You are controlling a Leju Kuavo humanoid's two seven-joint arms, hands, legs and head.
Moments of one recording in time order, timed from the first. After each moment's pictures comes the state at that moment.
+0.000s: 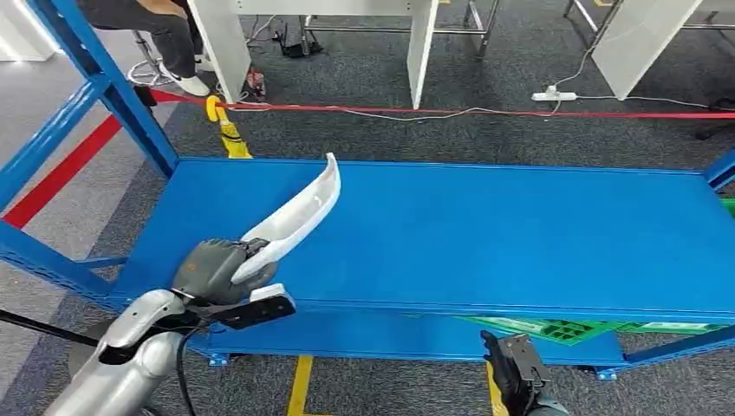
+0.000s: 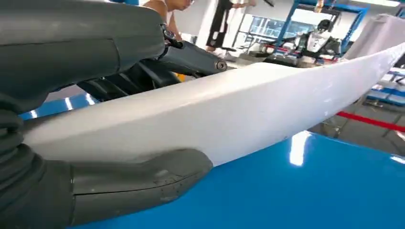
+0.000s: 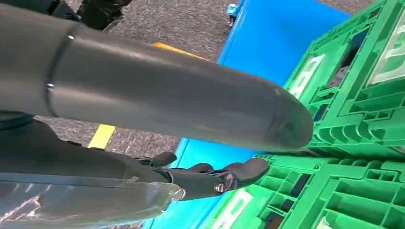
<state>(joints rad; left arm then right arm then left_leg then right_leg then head) -0.12 0.04 -0.37 -1.52 -1.00 0.13 -0.24 -0.20 0.09 -0.13 -0.32 0.28 0.15 -0.57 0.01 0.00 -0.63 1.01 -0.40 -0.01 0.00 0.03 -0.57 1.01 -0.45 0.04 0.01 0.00</state>
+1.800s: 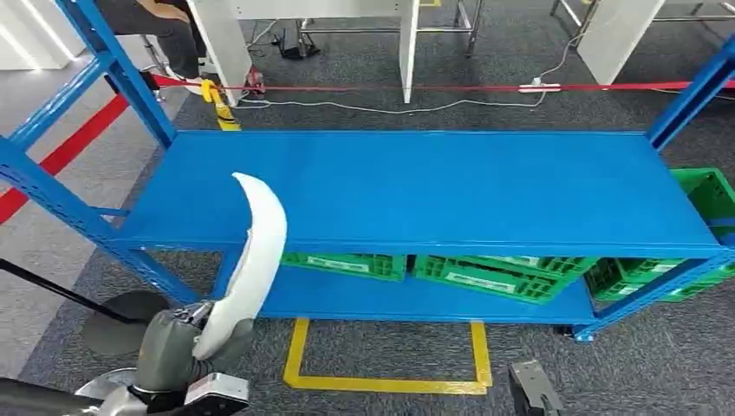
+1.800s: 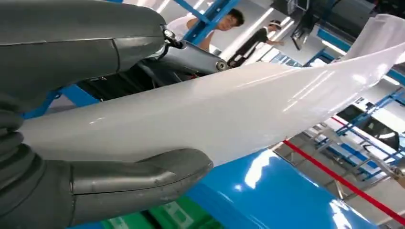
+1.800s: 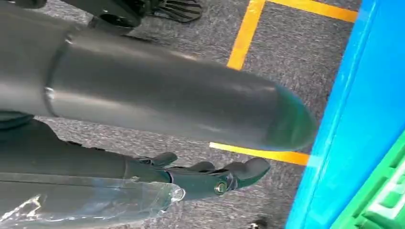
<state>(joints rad) 0.32 0.03 -0.42 -1.84 -0.79 0.52 -0.33 -0.12 0.07 -0.17 -0.29 0.35 -0.08 -0.49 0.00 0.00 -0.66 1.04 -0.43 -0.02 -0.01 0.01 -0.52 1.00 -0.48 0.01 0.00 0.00</state>
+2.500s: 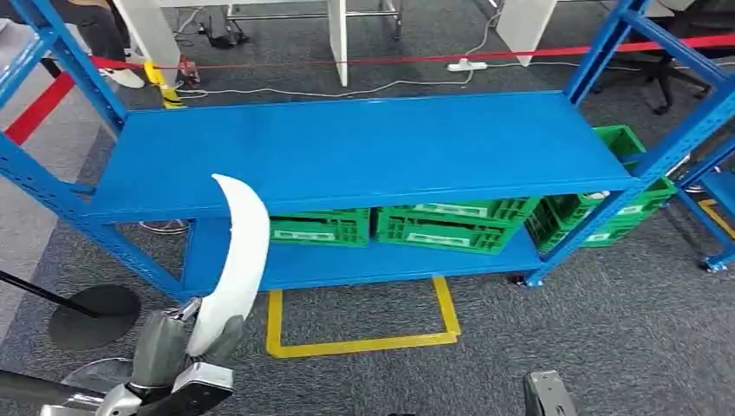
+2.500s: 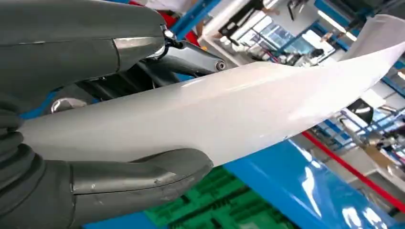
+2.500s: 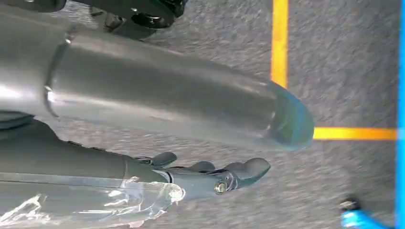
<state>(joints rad) 0.31 0.00 -0.37 -1.77 -0.71 0.51 -0.38 -0.08 0.05 -0.26 -0.29 0.32 -0.04 -0.55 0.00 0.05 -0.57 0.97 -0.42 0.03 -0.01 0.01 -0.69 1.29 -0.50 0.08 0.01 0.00</state>
